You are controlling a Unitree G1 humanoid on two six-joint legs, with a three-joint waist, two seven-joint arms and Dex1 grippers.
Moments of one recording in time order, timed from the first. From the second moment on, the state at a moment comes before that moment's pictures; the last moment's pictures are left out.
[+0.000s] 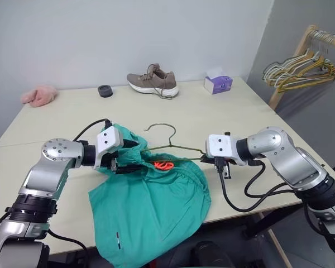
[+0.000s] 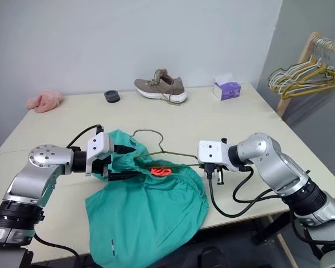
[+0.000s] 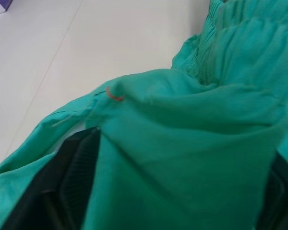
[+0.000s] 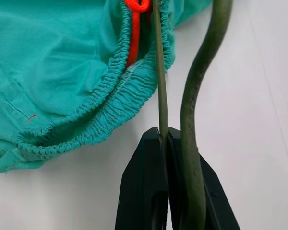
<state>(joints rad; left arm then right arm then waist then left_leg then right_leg) -0.41 0.83 -0.06 0.10 -0.27 0.21 -1.24 -0.69 -0.76 0.47 -0.29 0.02 0.55 1.12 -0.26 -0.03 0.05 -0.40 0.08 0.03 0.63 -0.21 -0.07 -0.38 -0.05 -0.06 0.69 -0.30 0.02</state>
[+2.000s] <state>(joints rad) -0.26 0.83 0.09 -0.07 -0.43 0.48 -1.15 -0.34 -0.45 0.23 -0.27 0.34 0.96 0.72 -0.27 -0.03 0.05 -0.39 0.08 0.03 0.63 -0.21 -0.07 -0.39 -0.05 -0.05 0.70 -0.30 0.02</state>
